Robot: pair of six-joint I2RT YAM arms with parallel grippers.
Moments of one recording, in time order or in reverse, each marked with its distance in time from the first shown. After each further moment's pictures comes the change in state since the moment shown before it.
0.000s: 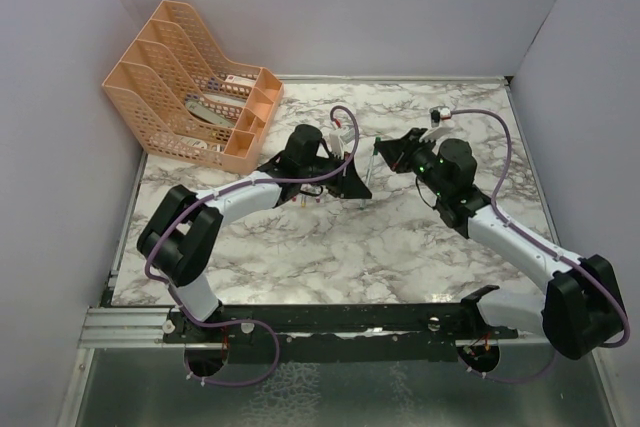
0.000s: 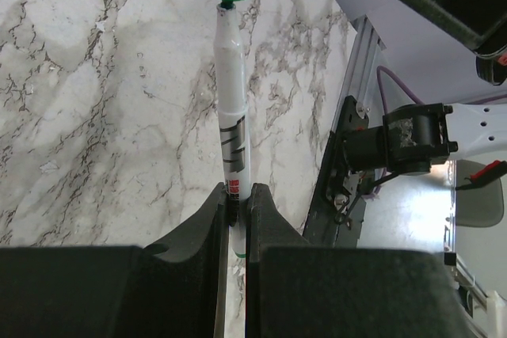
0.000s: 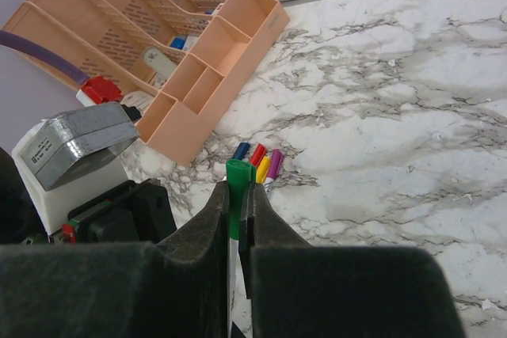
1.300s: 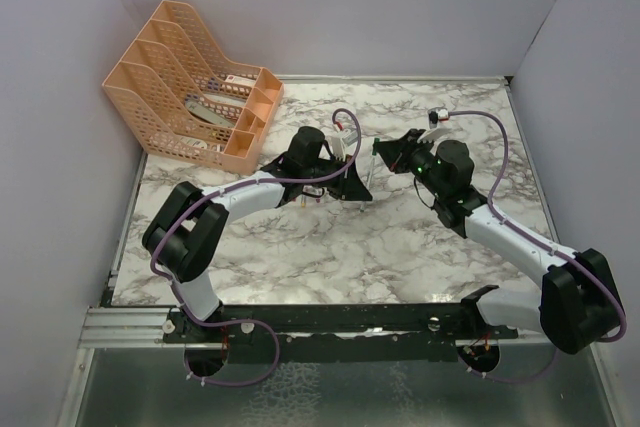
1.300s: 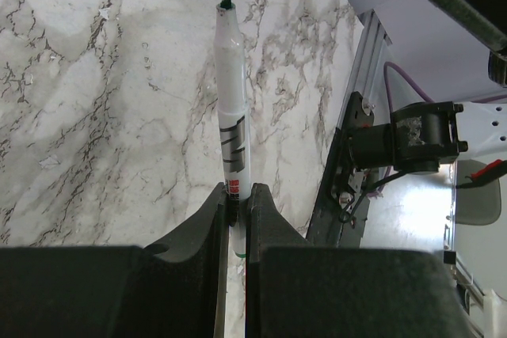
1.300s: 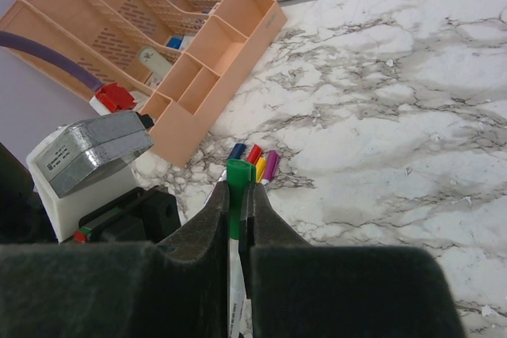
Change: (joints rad) left arm -0.004 0.036 0.003 0.007 0.000 -0.002; right arm 0.002 0.027 -0.019 0.053 0.003 -0.004
